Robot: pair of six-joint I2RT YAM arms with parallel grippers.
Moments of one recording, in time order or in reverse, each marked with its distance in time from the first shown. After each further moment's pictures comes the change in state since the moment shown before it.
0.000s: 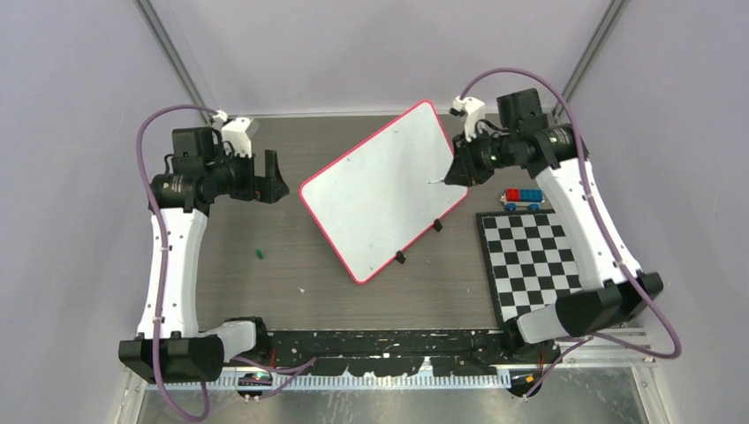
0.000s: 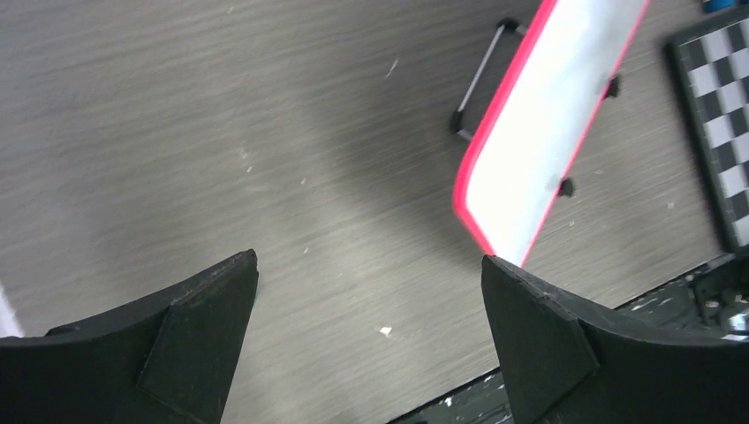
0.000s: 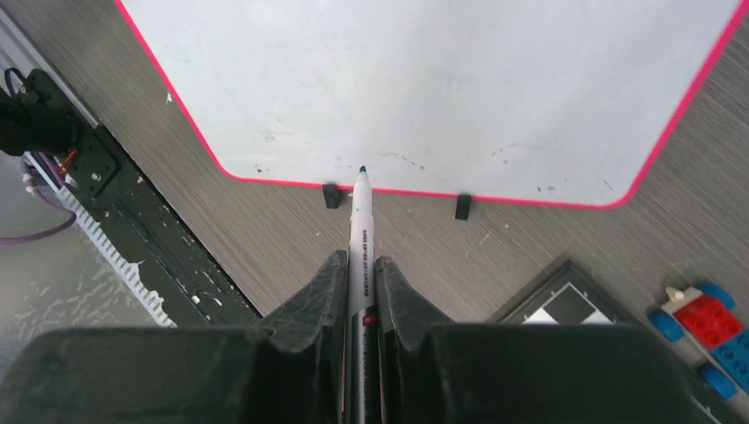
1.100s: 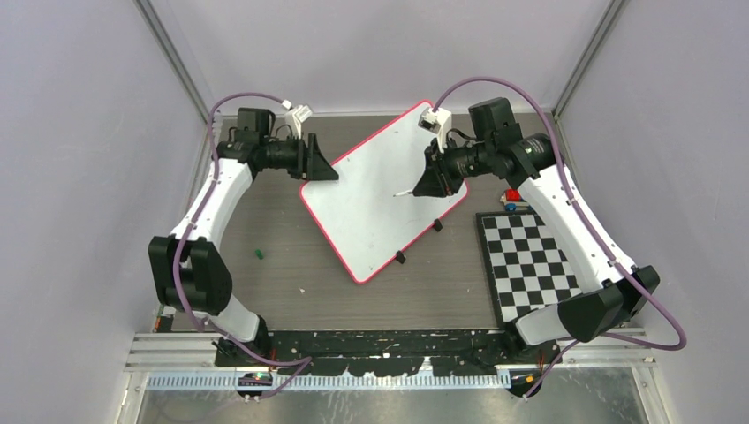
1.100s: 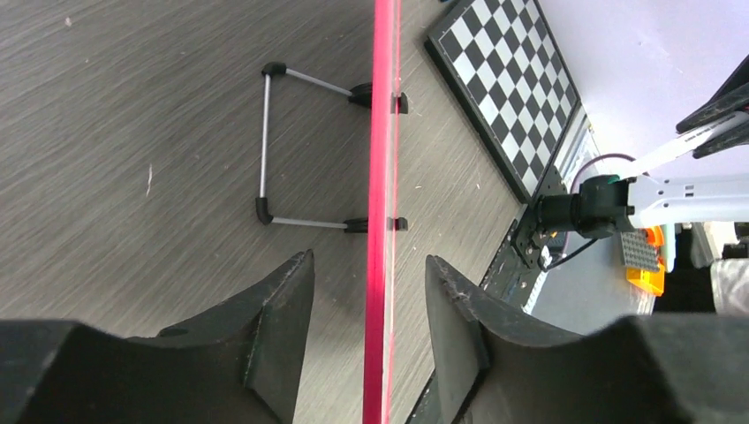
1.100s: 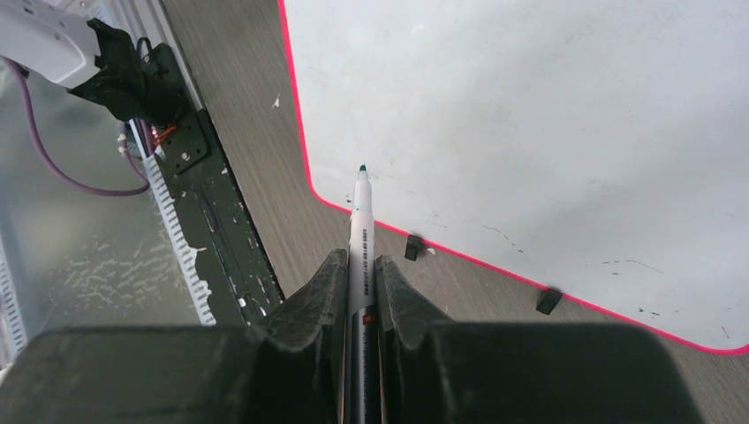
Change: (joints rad) left arm -0.148 0.387 -0.017 0.391 0.512 -0.167; right arm 0.167 0.038 -0.053 0.162 -0.164 0.012
